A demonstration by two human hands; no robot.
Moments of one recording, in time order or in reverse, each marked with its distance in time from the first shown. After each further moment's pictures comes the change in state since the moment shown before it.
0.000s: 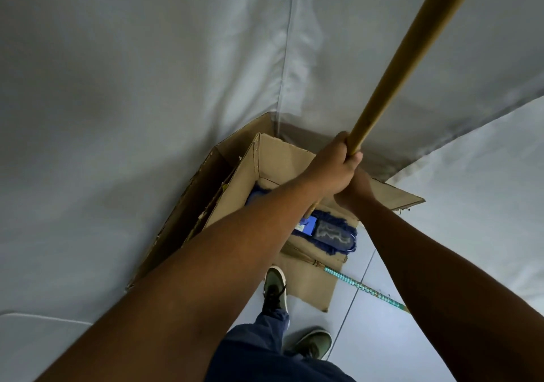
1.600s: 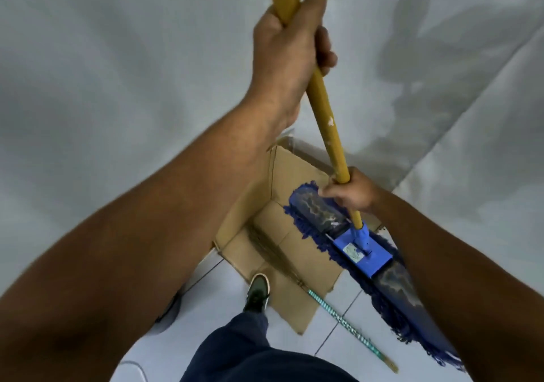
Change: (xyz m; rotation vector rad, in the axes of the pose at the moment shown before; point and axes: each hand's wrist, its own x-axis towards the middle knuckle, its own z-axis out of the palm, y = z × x) left_hand -0.317 0.214 0.043 -0.652 0.706 0.528; right_hand -0.232 0.052 -0.134 0.135 -0.396 -0.389
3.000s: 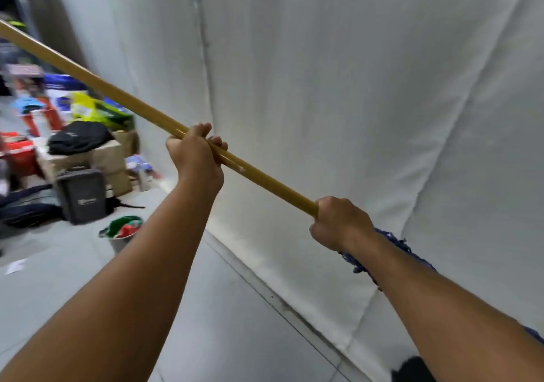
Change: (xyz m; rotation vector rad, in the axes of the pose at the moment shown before) left_hand -0.745 0.456 -0.460 -0.097 1.704 0.985; right_hand -0.508 -0.455 0.614 -0.757 -0.510 -1.437
